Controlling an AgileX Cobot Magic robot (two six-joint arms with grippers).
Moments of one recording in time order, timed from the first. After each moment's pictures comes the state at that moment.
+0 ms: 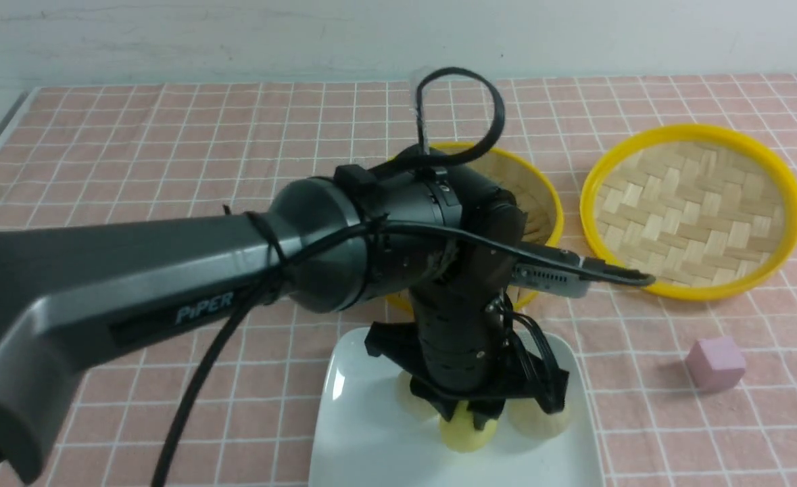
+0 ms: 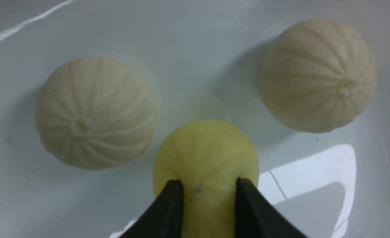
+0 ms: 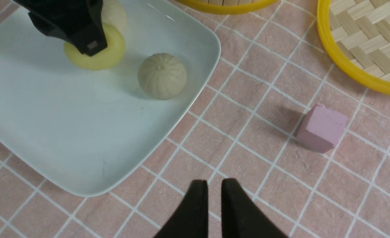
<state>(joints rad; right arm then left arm) 0.54 0.68 -0.71 0.05 0.90 -0.05 -0.90 1.90 -1.42 -0.04 0.96 -0.47</state>
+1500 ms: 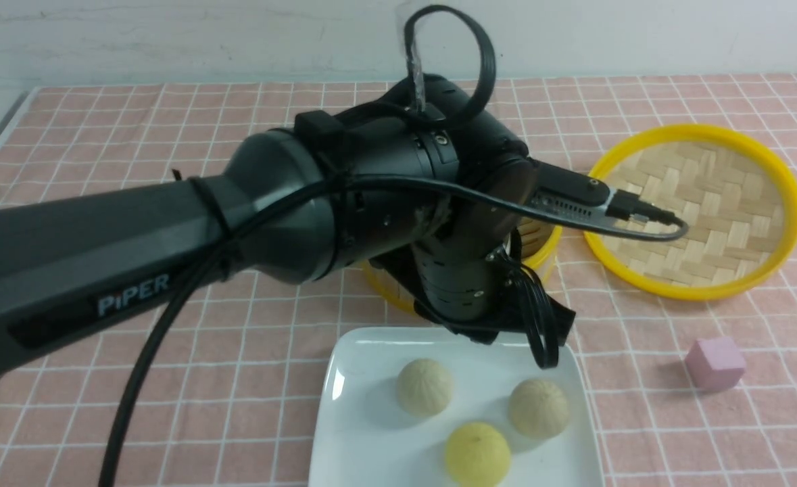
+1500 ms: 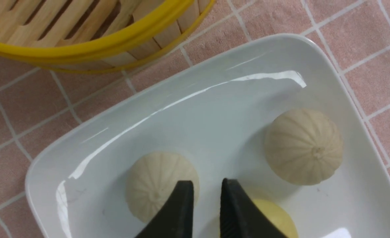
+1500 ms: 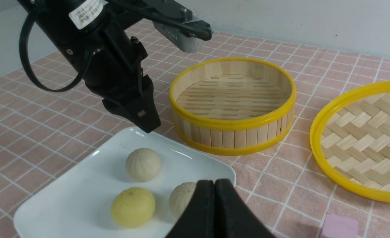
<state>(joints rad) 0.54 0.17 -0.43 0.12 0.56 0.00 -0.91 1.81 -1.50 0.18 0.94 -0.44</state>
